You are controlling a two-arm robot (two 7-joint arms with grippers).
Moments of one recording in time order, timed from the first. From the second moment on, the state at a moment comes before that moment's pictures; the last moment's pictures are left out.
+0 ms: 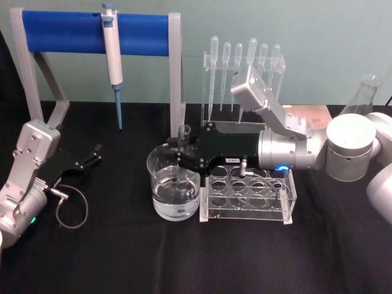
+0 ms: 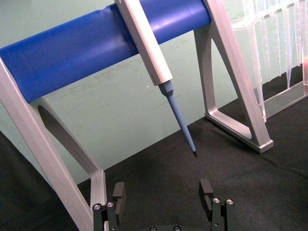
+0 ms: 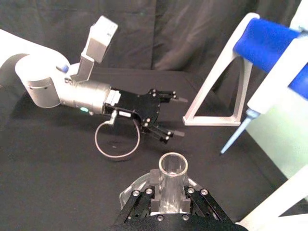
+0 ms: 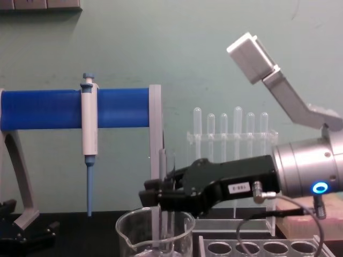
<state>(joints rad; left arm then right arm) -0.20 0.60 0.45 -1.41 -0.25 -0.12 0.03 0.72 0.41 -0.77 -1.22 0.42 0.00 0.87</state>
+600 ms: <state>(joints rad) -0.20 0.60 0.45 -1.41 -0.25 -0.12 0.03 0.73 0.51 -0.68 -1.43 0.47 0.04 0.82</state>
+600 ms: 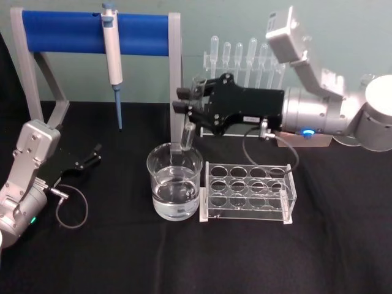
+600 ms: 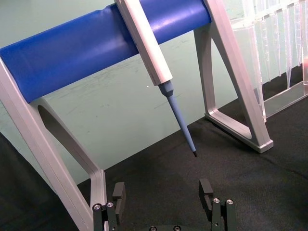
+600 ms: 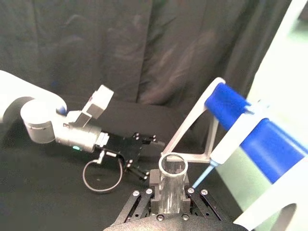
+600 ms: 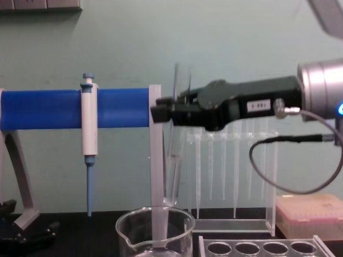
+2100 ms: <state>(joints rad) -0.20 0.60 0.45 -1.41 -0.25 -0.12 0.03 0.43 0.72 -0.54 -1.63 0.55 0.06 0.70</state>
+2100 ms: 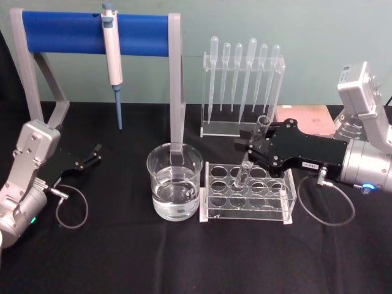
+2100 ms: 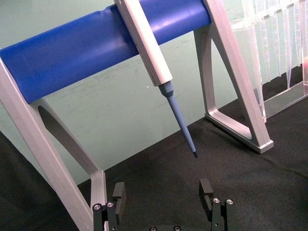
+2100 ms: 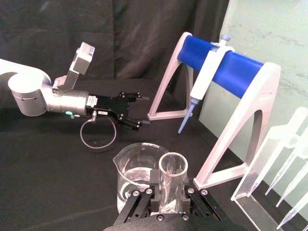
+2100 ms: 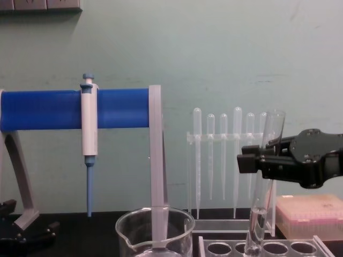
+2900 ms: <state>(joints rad) -0.20 0.60 0.45 -1.41 -0.25 -0.12 0.03 0.41 0.67 -0.55 -1.55 0.50 0.03 0.70</state>
